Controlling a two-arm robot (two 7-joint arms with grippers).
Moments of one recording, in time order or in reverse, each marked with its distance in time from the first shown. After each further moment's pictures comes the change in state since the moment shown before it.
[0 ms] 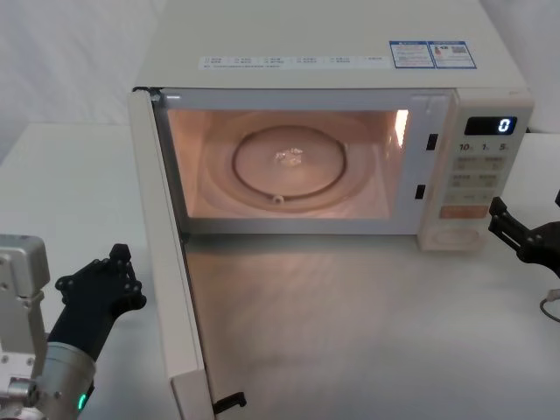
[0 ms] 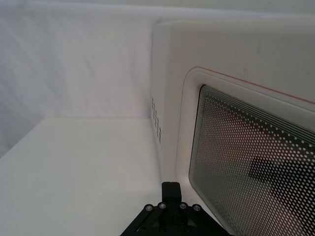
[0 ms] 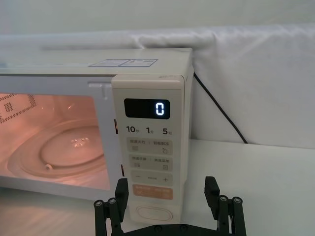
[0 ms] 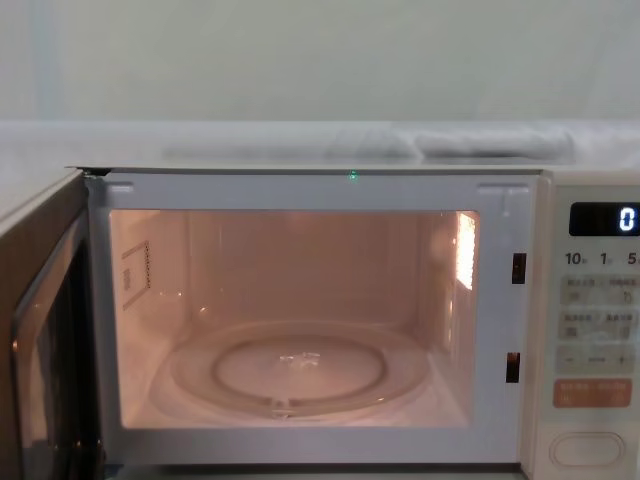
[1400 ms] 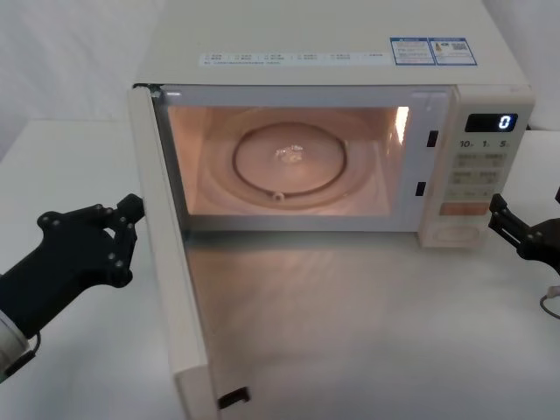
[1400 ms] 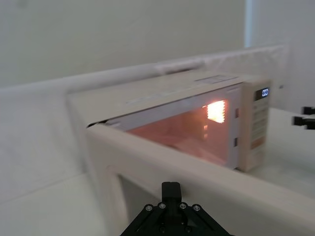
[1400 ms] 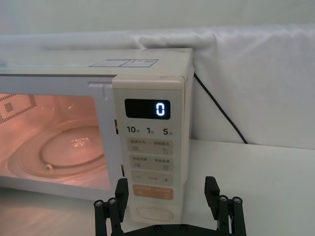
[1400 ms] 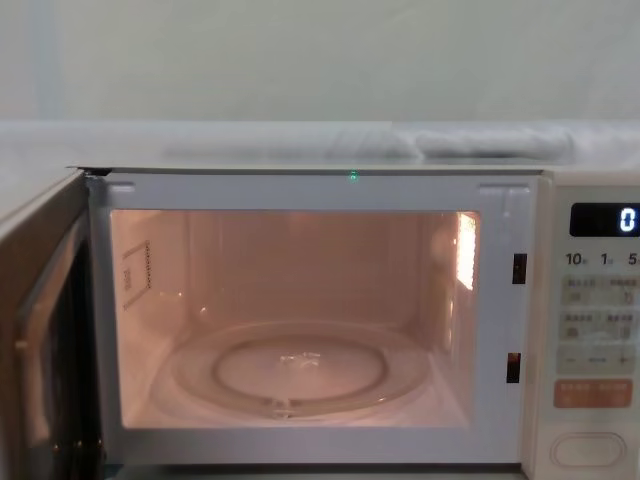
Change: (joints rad) left arm 0.085 0.259 -0.173 -0.291 -0.168 0.116 -0.371; right arm 0.000 0.000 0.000 0.000 0.000 0.000 0.000
